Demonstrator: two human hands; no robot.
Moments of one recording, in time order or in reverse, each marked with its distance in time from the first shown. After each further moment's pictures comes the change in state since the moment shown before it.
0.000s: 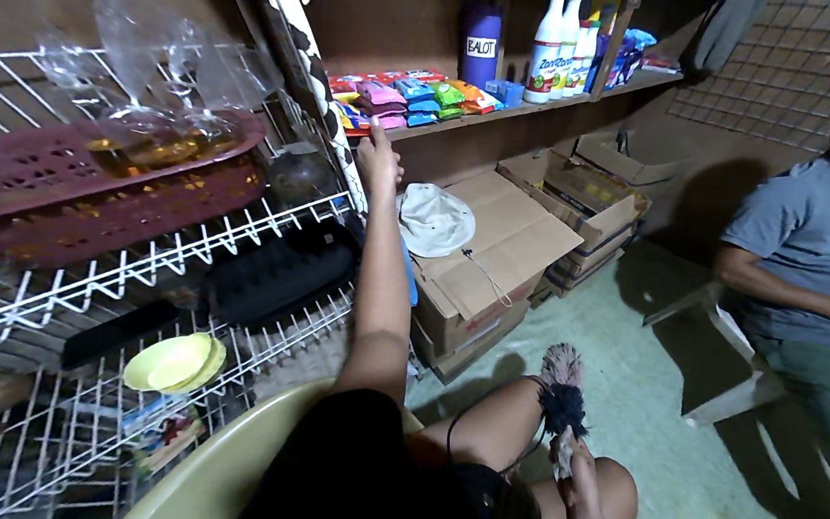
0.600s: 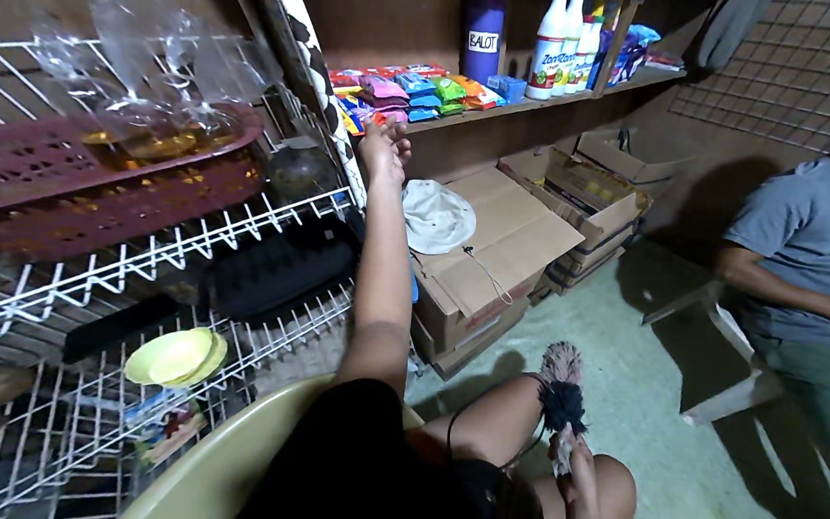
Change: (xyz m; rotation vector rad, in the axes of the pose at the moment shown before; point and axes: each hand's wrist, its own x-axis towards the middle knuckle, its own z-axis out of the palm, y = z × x) left_hand 0.010 0.007 0.012 -0.647 -0.026 -0.124; right_hand -0.003 -0.002 0.002 -0.003 -0.002 -0.005
